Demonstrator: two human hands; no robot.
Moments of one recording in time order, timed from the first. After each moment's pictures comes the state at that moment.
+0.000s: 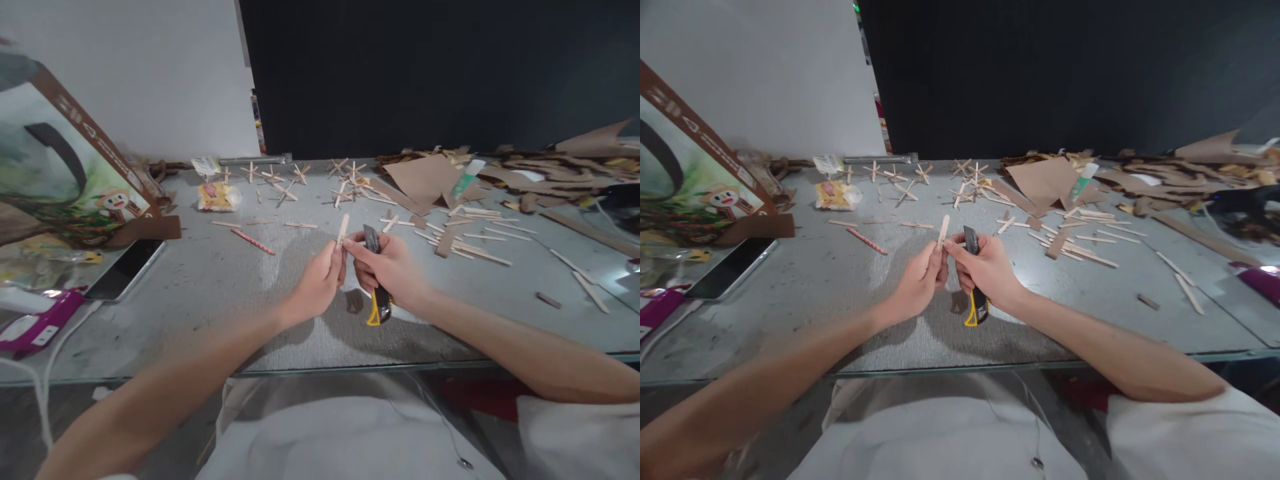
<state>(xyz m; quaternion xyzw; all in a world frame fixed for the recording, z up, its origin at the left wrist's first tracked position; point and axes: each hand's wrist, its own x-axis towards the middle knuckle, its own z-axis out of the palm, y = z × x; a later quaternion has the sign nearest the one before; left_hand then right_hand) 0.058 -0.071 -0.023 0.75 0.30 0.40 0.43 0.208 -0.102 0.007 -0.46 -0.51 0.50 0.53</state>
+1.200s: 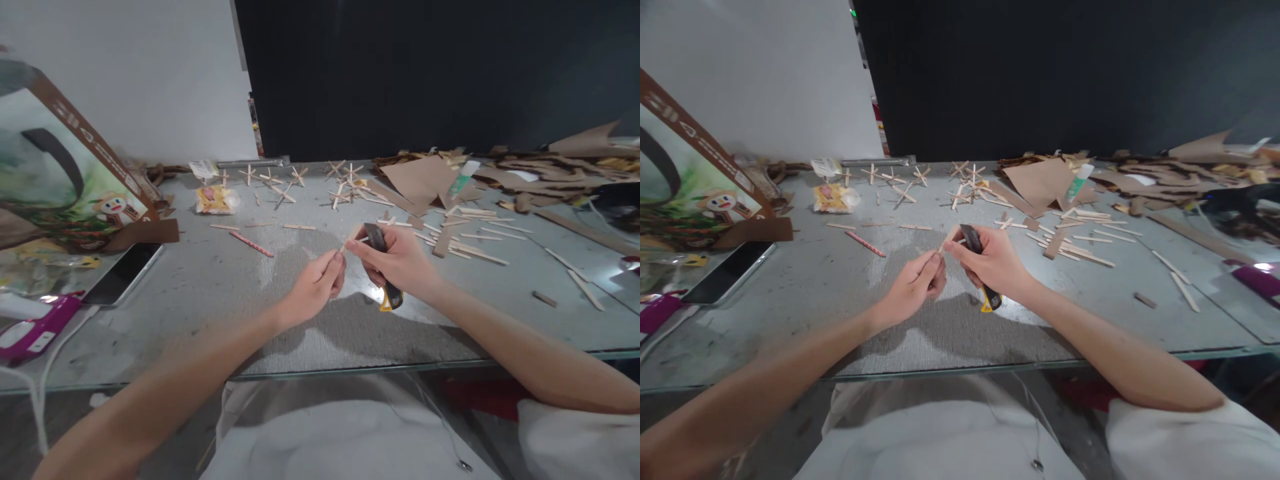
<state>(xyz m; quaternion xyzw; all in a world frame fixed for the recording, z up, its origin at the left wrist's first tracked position) 0.047 -0.074 -0.015 0.71 0.23 0.37 0.55 0.225 -0.104 0.026 -0.44 -0.64 0.39 0.49</state>
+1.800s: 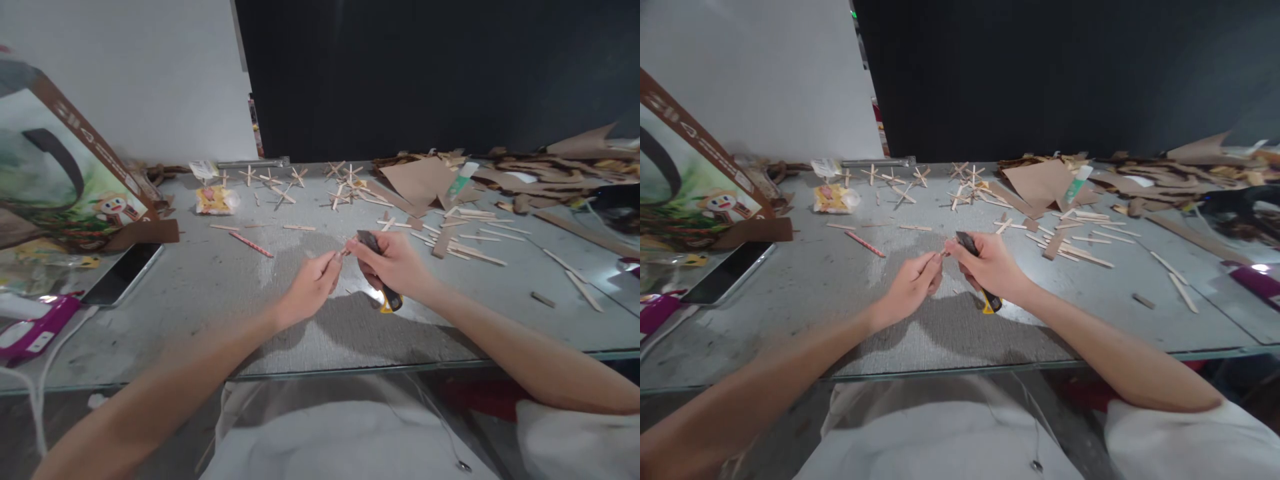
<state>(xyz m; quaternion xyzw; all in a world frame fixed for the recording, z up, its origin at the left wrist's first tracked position) 0.045 -0.070 -0.014 0.75 0.29 0.36 0.46 0.221 -0.103 0.025 -0.48 -0.62 0.41 0.47</state>
